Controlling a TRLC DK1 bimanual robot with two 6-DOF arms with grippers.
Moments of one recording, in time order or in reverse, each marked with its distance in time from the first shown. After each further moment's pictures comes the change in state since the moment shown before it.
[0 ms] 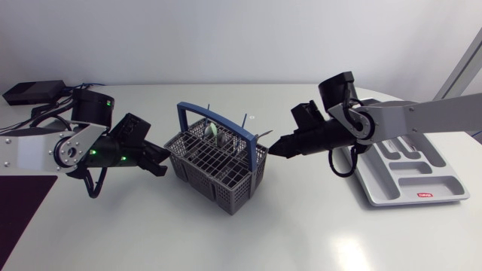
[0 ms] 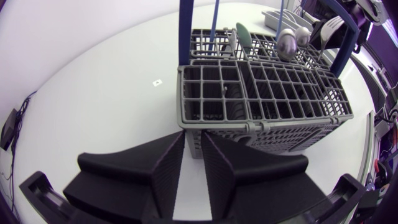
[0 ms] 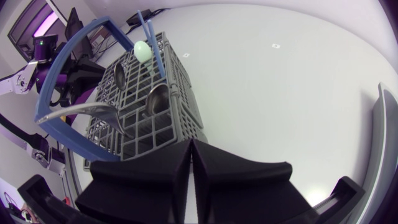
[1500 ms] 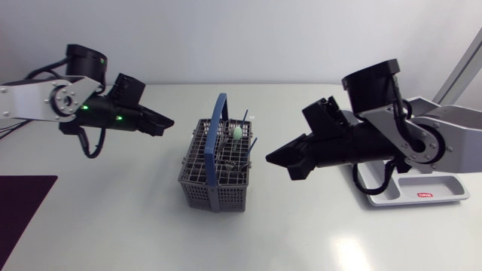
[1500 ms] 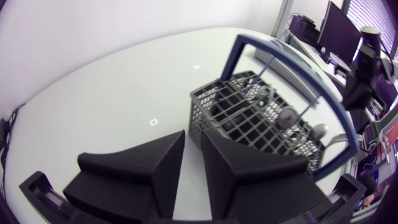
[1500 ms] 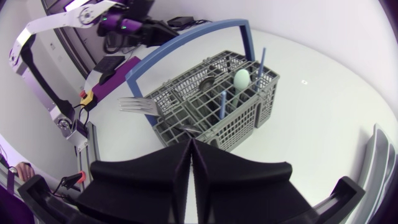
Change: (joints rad) left arm 0.050 0.055 0.286 -0.200 0.183 -0.032; right arm 0.108 -0.386 -0.163 -0.102 -0.033 -0.091
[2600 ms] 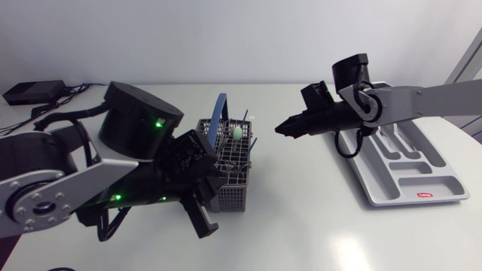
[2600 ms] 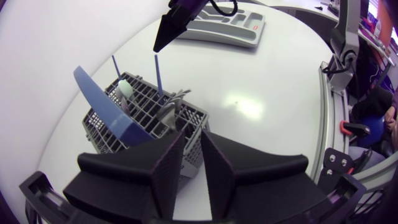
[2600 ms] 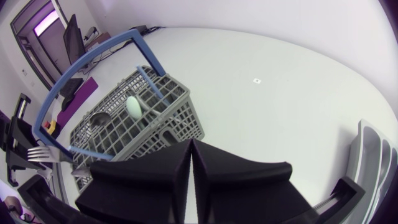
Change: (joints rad) left arm -0.710 -0.314 -0.225 -0.062 -0.483 -0.025; right arm -0.180 0.430 0.280 0.129 0.027 0.006
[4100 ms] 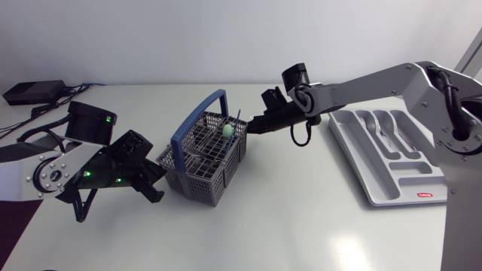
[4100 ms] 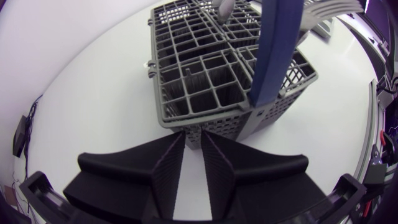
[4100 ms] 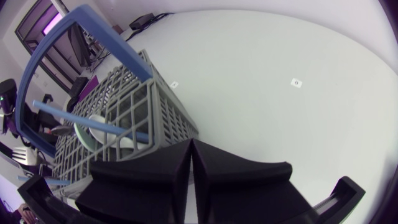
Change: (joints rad) left arm 0.560 0.083 -0.171 0.125 0.159 0.108; right arm 0.098 0.436 0.422 -0.074 -0.072 0.059
